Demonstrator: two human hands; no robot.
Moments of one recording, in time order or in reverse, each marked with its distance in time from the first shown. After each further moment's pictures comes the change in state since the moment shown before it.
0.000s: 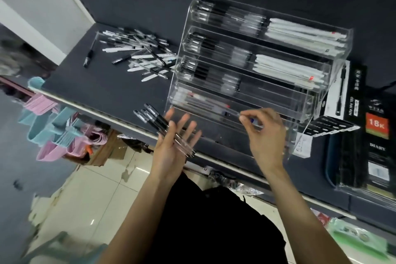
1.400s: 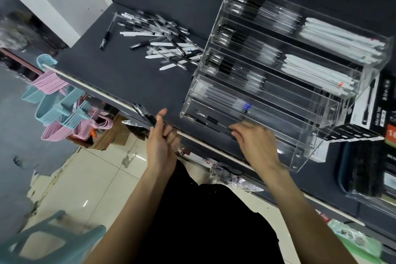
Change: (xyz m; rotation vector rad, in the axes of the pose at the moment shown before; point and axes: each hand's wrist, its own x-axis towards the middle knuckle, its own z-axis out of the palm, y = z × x) left_hand 0.007 0.029 -0.044 0.010 0.277 0.097; right_hand -0.014 -0.015 0.034 -0.518 -0.460 -0.315
